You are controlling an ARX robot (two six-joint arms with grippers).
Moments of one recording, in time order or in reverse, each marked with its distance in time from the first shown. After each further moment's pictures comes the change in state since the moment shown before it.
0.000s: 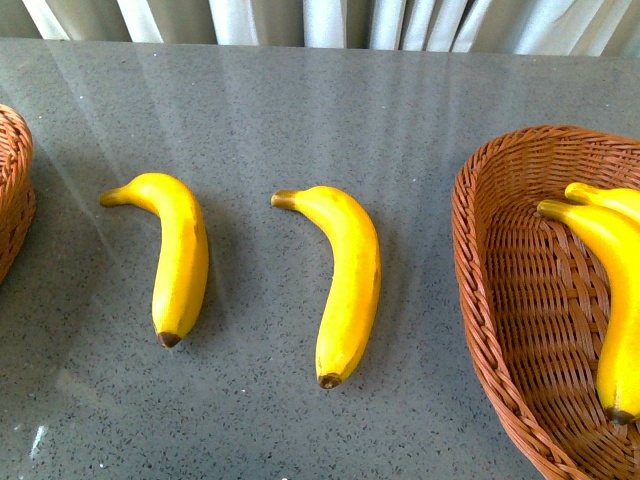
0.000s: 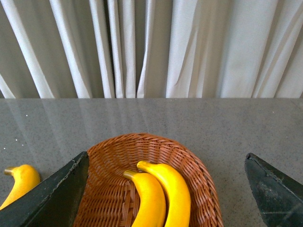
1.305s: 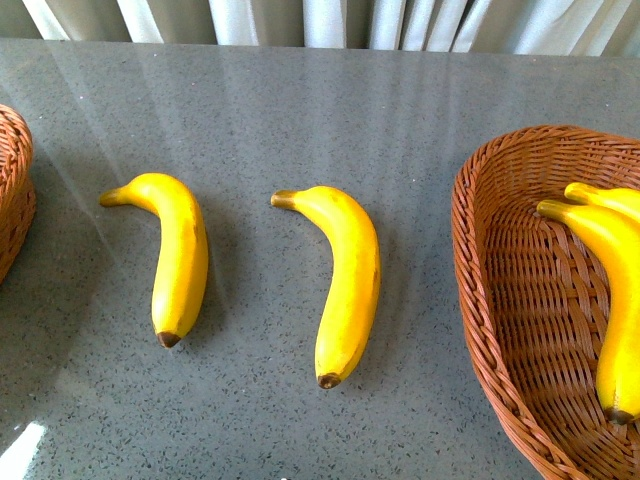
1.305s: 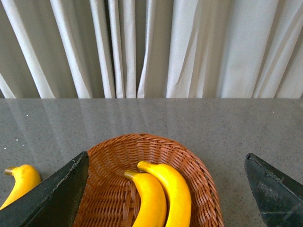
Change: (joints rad) left arm -0.359 -0.824 -0.042 -0.758 -0.347 -0.030; right arm 0.000 0.000 0.000 0.000 0.000 0.000
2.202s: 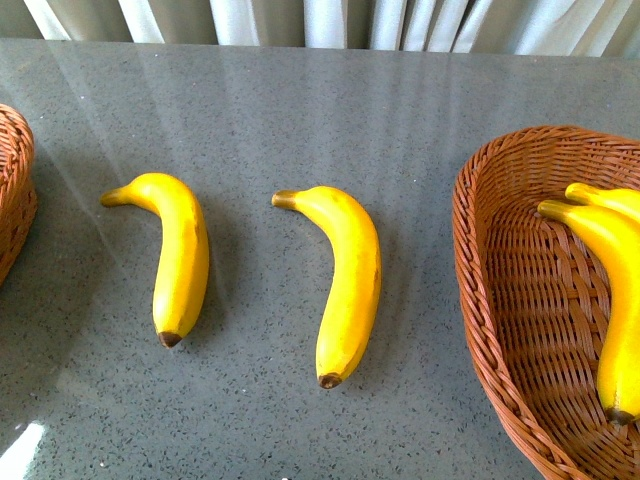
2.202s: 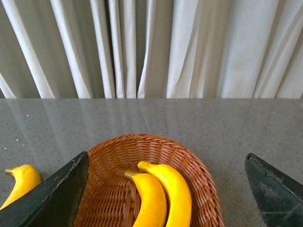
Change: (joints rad) left arm -0.002 -0.126 0.000 -0.133 0.000 0.000; right arm 0.000 0.000 0.000 0.000 0.000 0.000
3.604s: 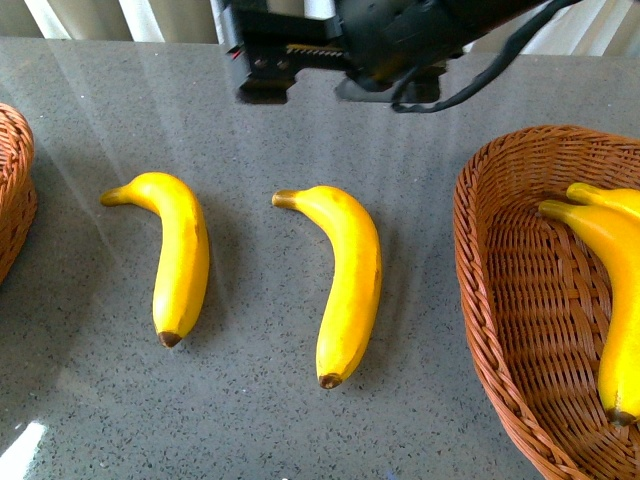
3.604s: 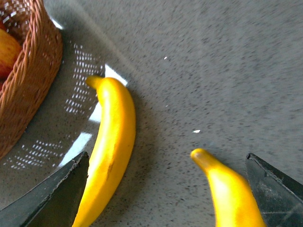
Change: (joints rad) left arm 0.000 0.000 0.000 0.000 0.000 0.000; right arm 0.577 2.020 1.283 -0.026 -0.229 0.136
